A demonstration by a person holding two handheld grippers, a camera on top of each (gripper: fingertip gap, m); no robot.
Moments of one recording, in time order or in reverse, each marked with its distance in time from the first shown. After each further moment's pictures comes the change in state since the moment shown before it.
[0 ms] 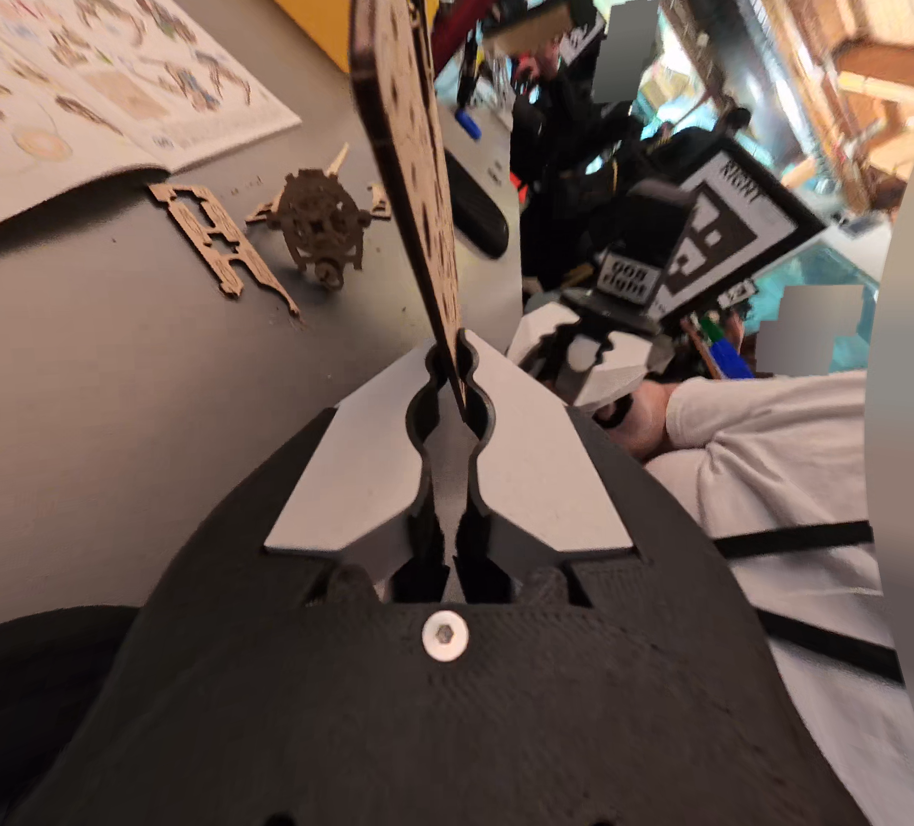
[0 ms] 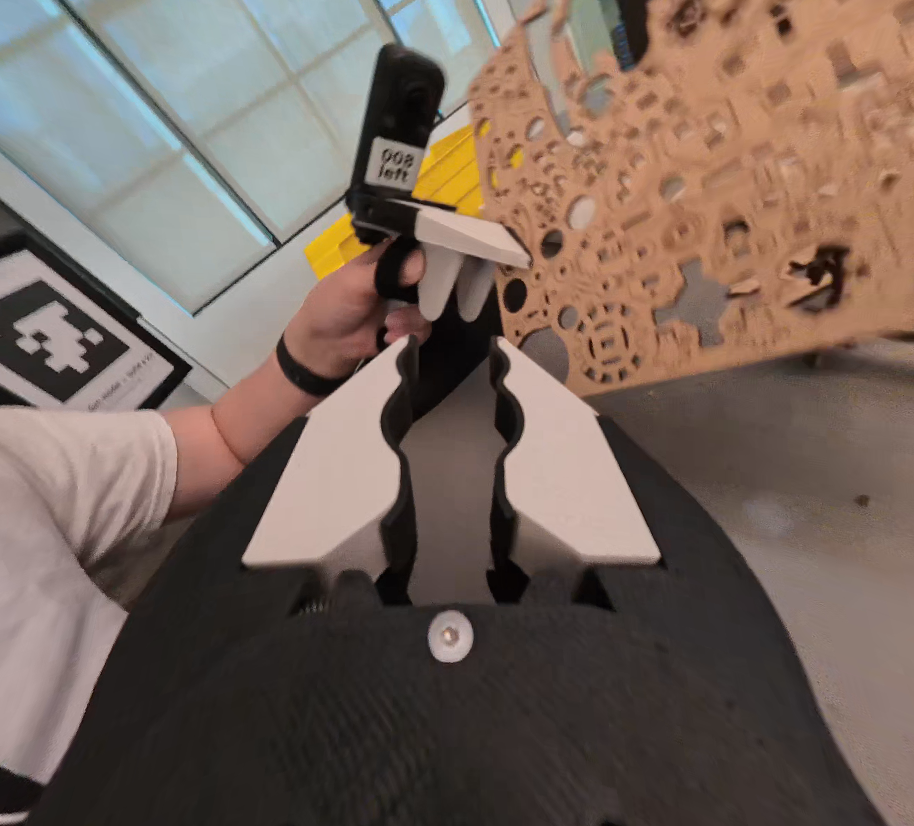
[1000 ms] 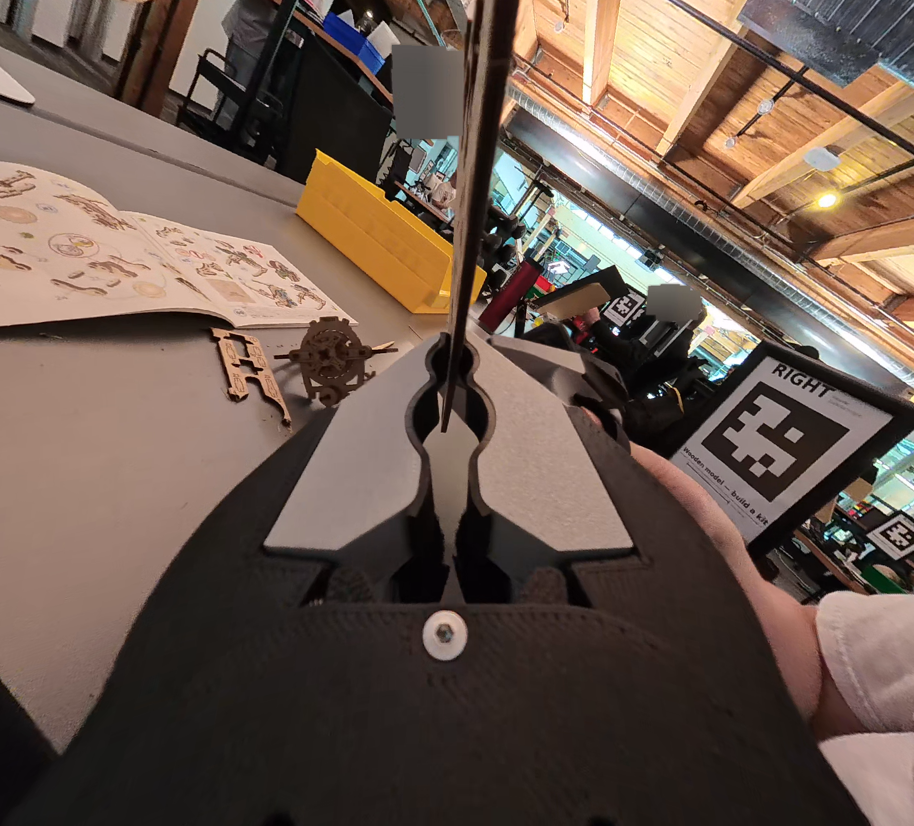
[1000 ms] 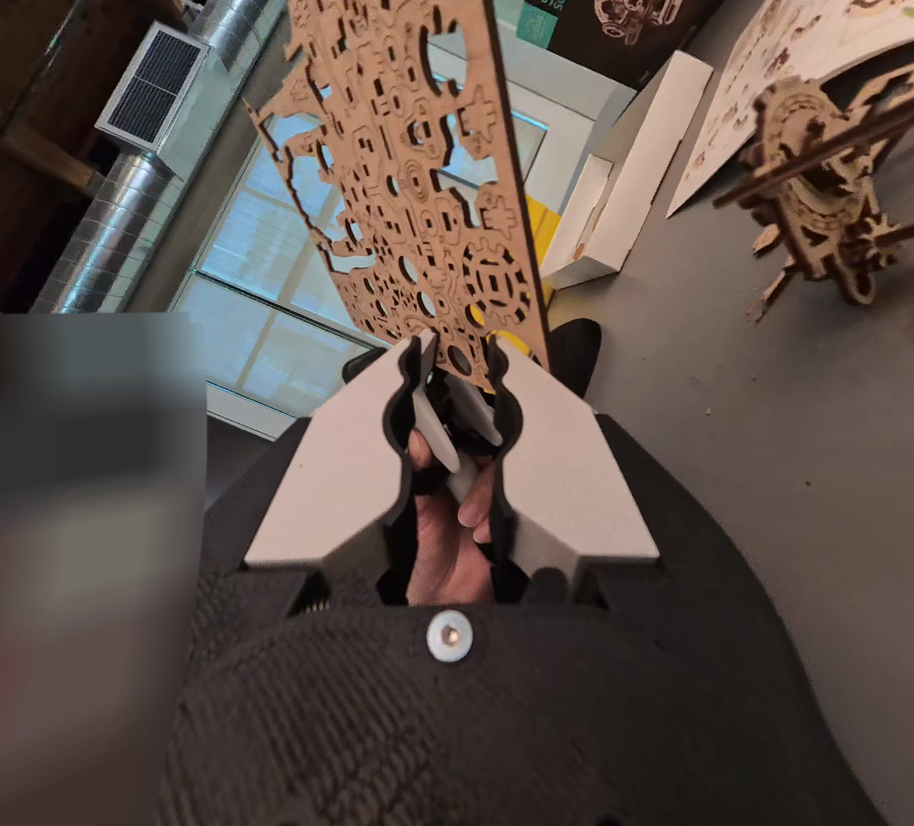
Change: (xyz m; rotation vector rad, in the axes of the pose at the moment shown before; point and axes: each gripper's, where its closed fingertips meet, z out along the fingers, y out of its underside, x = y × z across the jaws) left arm 0.026 -0.025 0.001 0.590 -0.184 0.109; right arm 0.029 -0.045 0.005 0.186 -0.127 0.638
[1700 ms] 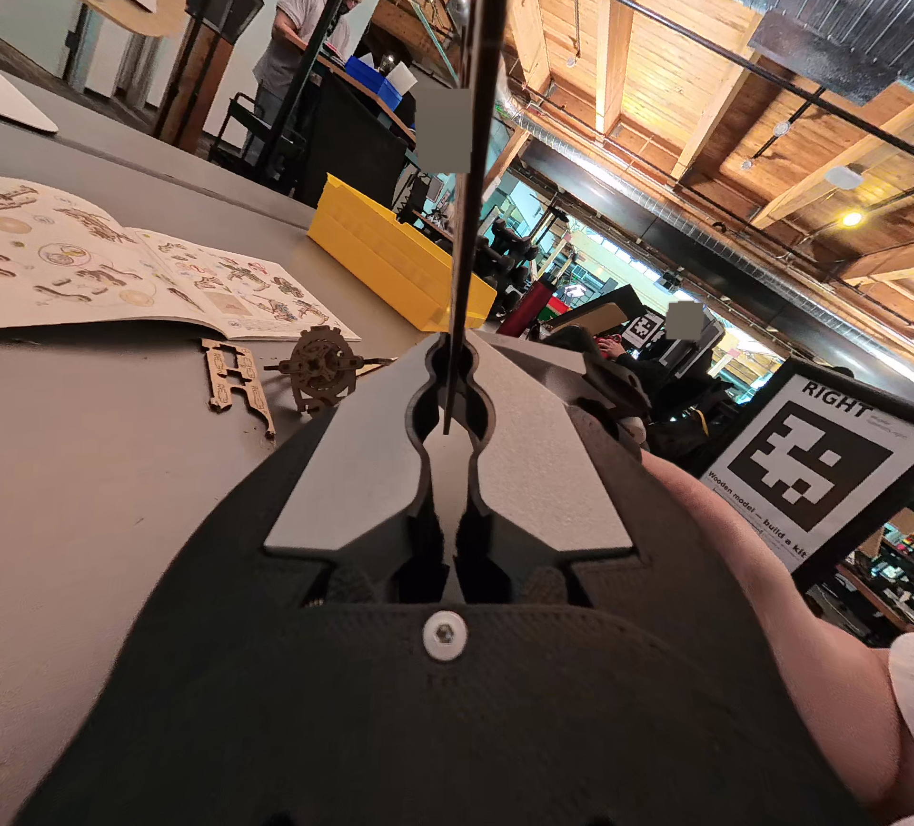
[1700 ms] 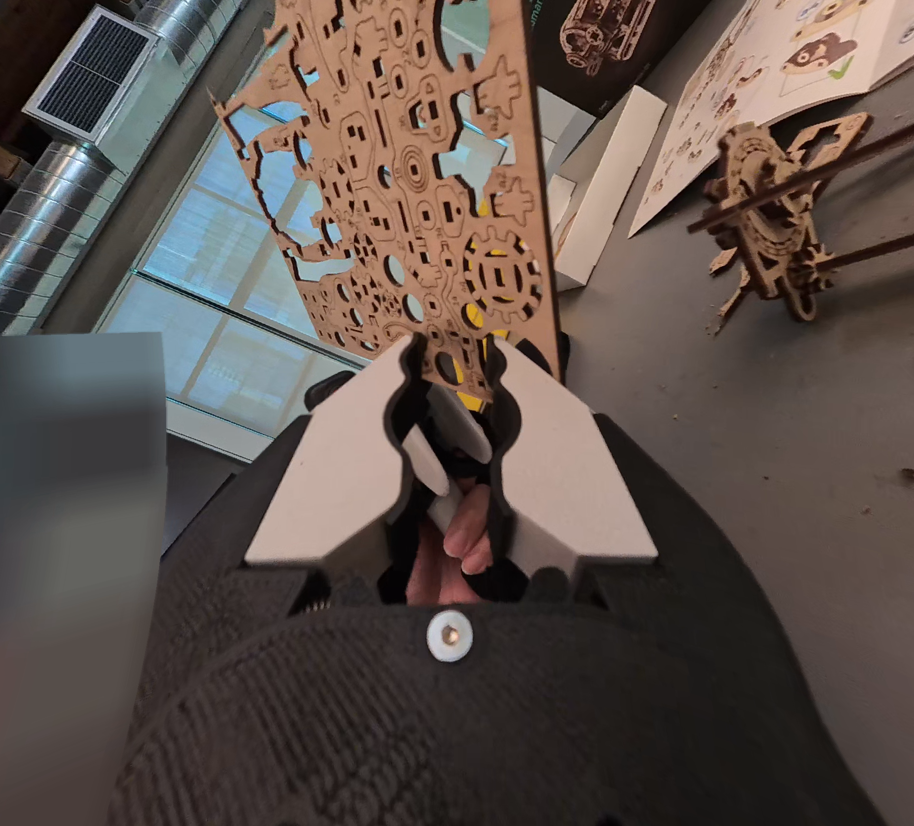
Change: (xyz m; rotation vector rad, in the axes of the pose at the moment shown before) left arm 0.007 0.006 0.011 0.063 -0.033 0.026; right arm 0.004 -0.005 -0.003 0.023 0.084 -0.062
